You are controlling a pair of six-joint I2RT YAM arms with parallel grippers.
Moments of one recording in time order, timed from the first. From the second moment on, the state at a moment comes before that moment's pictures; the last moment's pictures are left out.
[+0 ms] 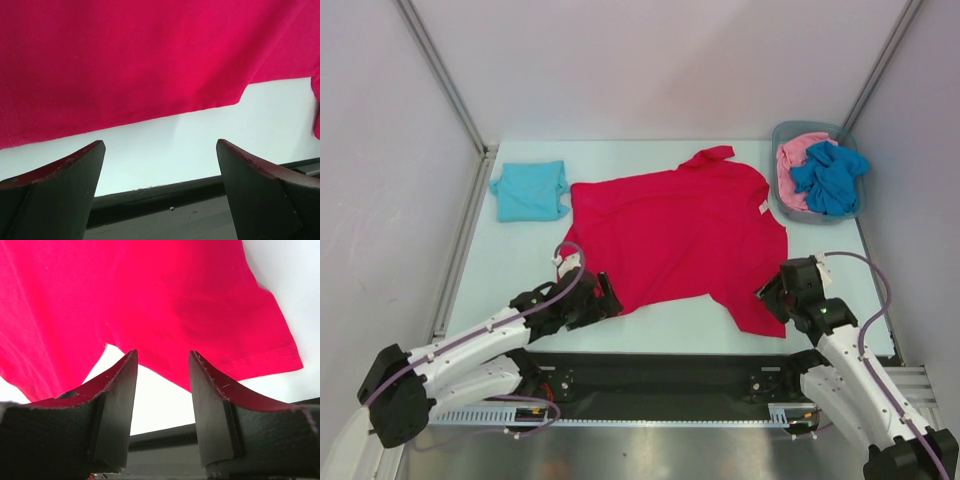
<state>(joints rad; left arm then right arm) -0.81 0.92 0.47 -0.48 -0.16 -1.03 0.27 0.67 0.48 -0.72 0.17 1.04</state>
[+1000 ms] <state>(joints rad) -0.72 1.14 0.74 -0.47 -0.15 -0.87 -0.09 0.91 0.55 -0.67 0.14 0.86</state>
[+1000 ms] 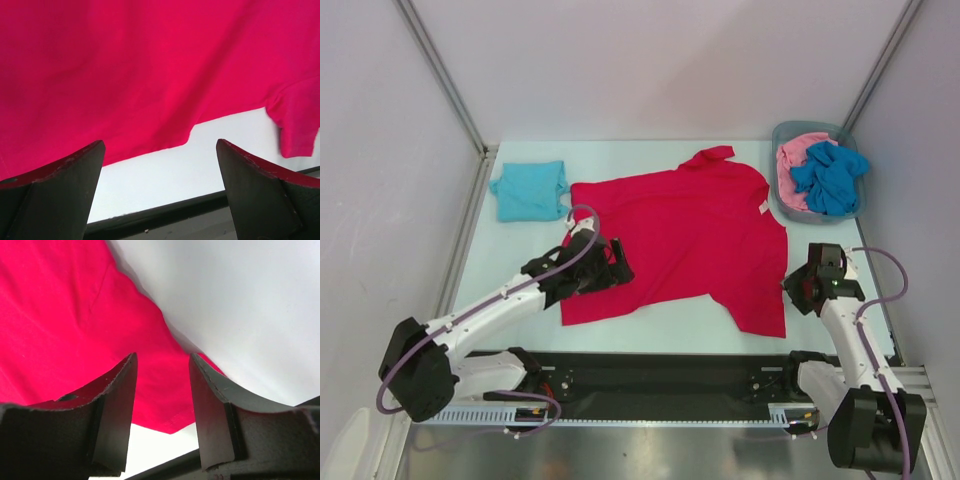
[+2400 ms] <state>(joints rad) -0.58 1.62 1.24 -0.43 -0.02 -0.74 0.11 1.63 1.06 -0.37 -0.15 0.86</state>
